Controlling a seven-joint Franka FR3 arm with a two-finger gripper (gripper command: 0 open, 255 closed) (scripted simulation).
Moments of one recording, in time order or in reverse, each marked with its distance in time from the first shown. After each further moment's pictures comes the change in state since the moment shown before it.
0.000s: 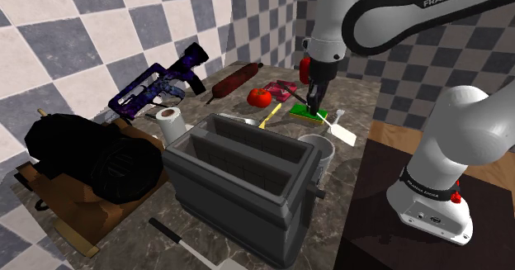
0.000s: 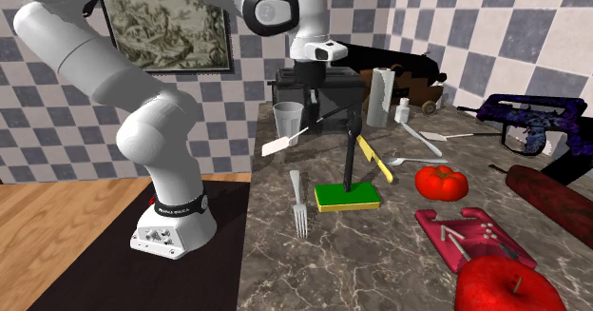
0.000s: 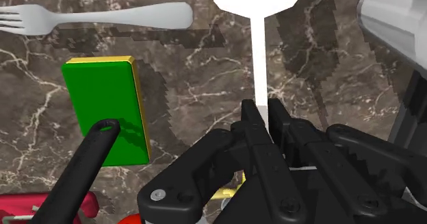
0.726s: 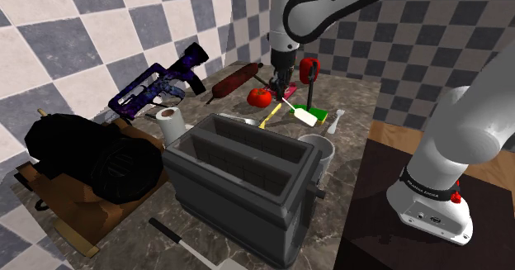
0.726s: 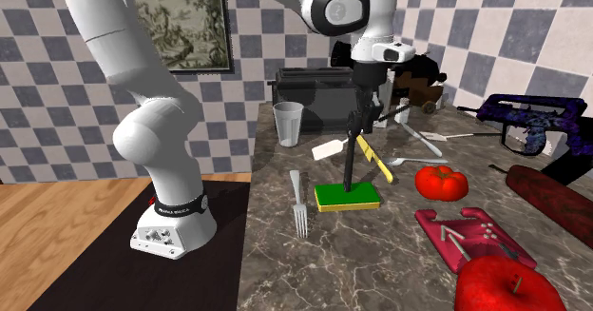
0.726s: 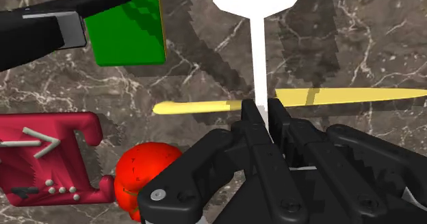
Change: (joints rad) arm -0.078 0.444 -0.028 0.355 -0.074 0.086 -0.046
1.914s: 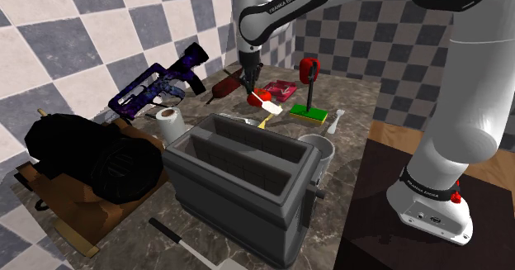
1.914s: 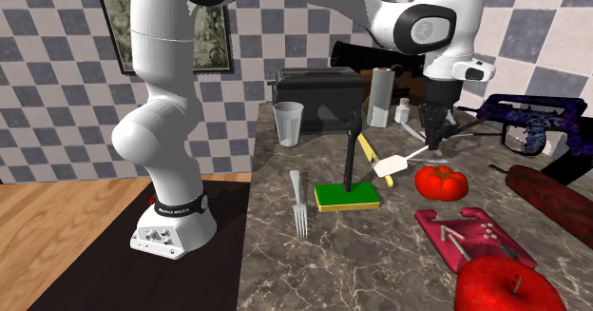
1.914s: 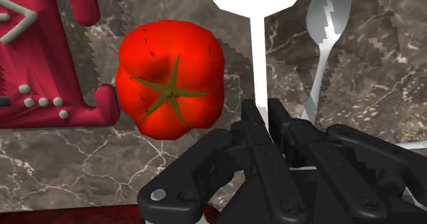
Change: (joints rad) arm -0.031 0.494 -0.026 0.503 -0.069 -0.013 -0.025
